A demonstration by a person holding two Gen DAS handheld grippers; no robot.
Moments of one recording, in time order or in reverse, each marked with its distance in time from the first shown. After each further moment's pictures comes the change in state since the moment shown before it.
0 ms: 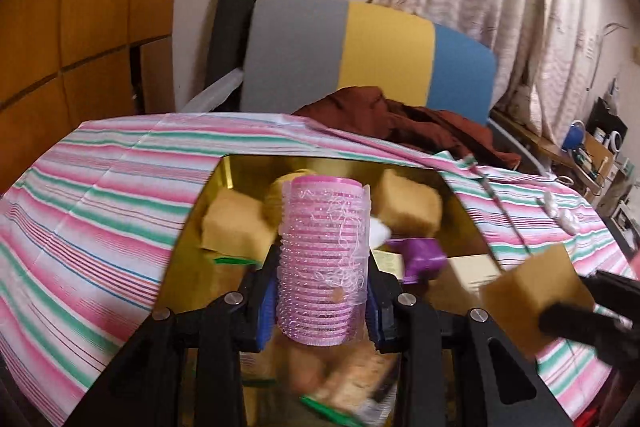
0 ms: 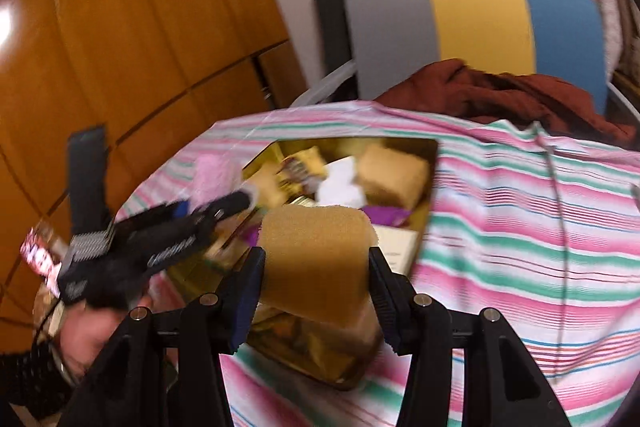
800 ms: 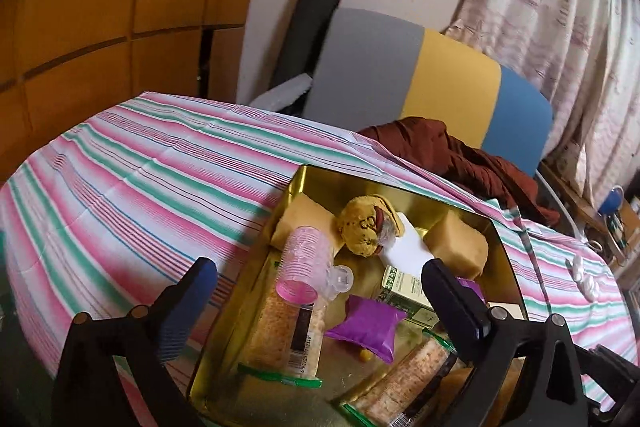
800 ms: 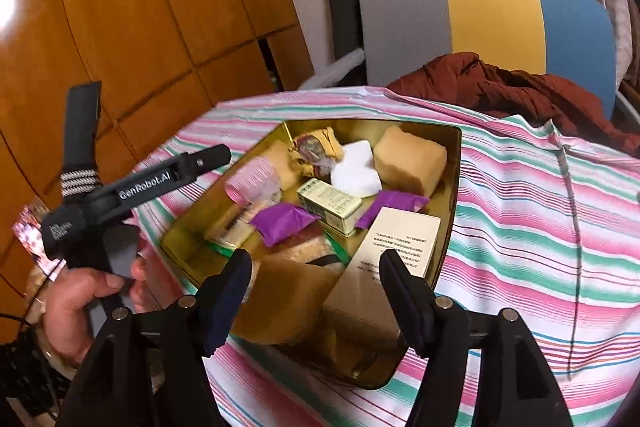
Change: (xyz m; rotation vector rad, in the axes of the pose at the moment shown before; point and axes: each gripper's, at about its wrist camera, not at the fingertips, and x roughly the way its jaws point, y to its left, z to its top) left arm -0.025 0.033 0.000 -0.216 -0.059 0.155; right arm 0.006 0.004 -0.007 -0.013 0.019 -0.040
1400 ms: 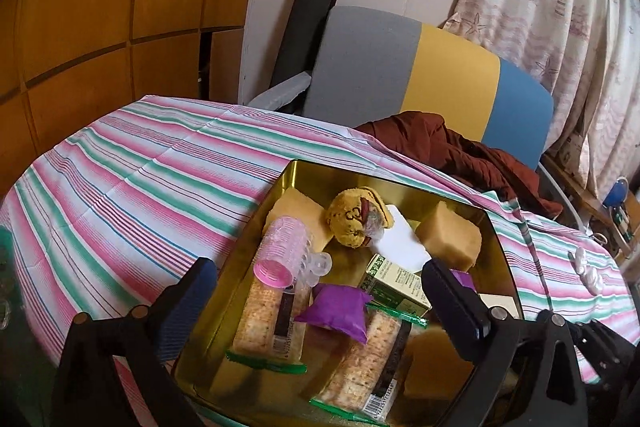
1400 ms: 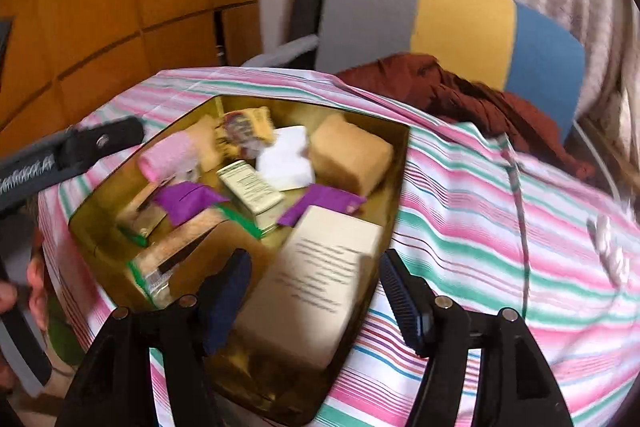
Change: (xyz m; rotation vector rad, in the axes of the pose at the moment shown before) left arm -0.005 -0.018 -0.003 0.022 0.012 0.019; right arm 0.025 -0.019 0.006 -0.037 0.037 -0.222
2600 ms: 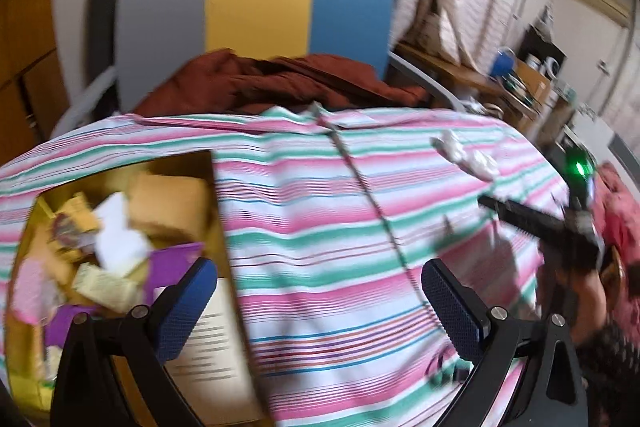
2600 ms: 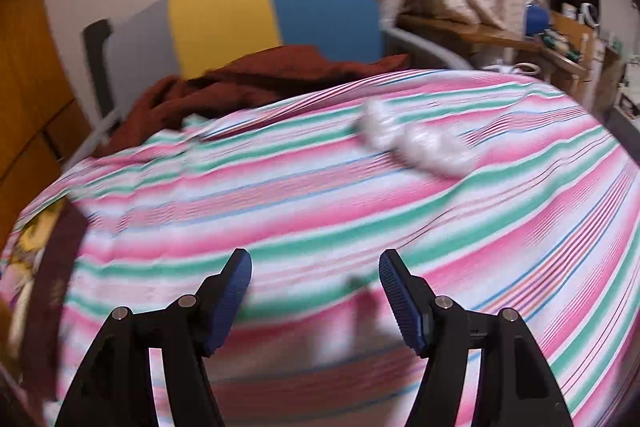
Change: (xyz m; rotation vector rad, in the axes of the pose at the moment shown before) left arm 0.023 -0.239 -0.033 0.426 0.244 -0.407; right arm -0.055 -0.329 -0.065 0.485 -0.051 -0.394
